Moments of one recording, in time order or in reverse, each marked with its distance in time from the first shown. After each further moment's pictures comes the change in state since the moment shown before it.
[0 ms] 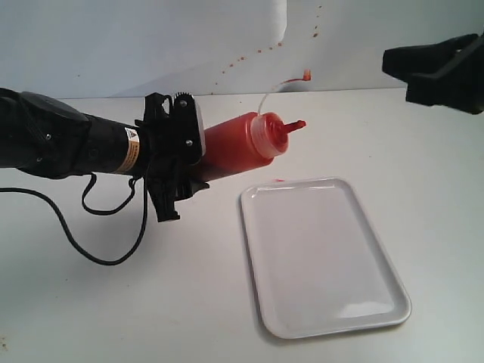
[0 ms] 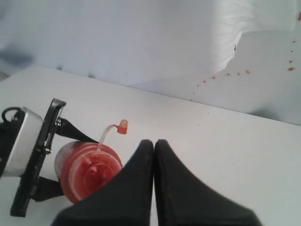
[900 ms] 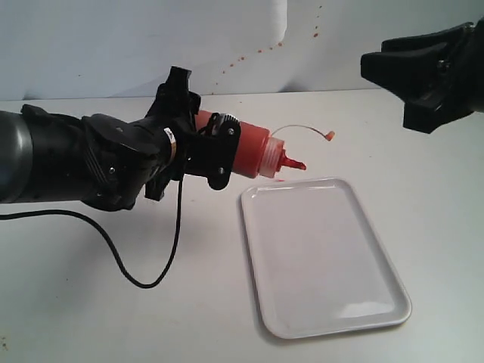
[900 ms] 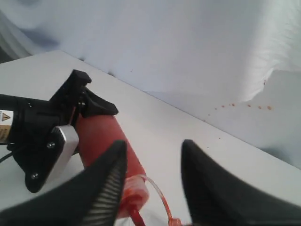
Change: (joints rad) left arm -0.269 0.000 -0.018 -0.063 0.736 0.449; right arm 0.000 0.003 -0.002 0.001 -0.114 -0.240
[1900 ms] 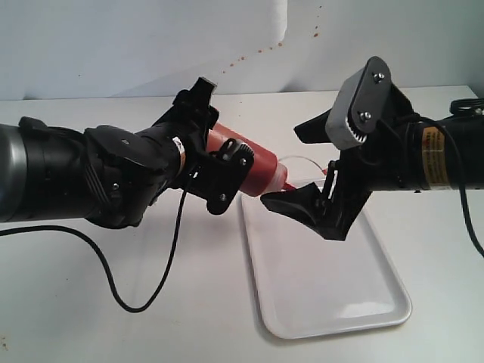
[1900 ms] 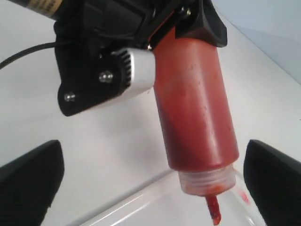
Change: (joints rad) left arm -0.069 -0.033 0.027 -0.039 0.040 0.259; right arm 0.267 0.249 0.000 -0.136 0.077 -0.198
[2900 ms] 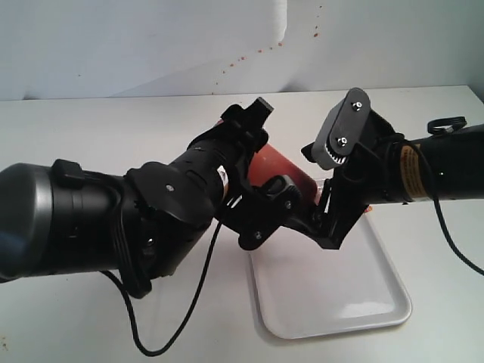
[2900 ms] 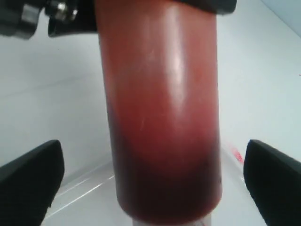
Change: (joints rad) left arm -0.188 0.000 0.000 0.026 0.108 0.078; right arm 0.000 0.109 0.000 -0.005 0.103 -0.046
